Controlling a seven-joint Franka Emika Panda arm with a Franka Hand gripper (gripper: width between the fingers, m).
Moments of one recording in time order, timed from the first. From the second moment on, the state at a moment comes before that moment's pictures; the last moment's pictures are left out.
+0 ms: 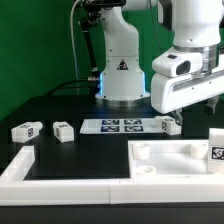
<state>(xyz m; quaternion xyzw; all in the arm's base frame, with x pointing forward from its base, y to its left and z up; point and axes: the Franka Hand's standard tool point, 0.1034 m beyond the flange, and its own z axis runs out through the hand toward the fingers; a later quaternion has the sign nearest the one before) 0.411 0.133 0.043 -0.97 -0.23 0.08 0.05</state>
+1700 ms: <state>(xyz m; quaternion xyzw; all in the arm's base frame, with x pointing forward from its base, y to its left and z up) 0.365 0.110 0.021 -0.86 -0.19 0.46 -0.04</state>
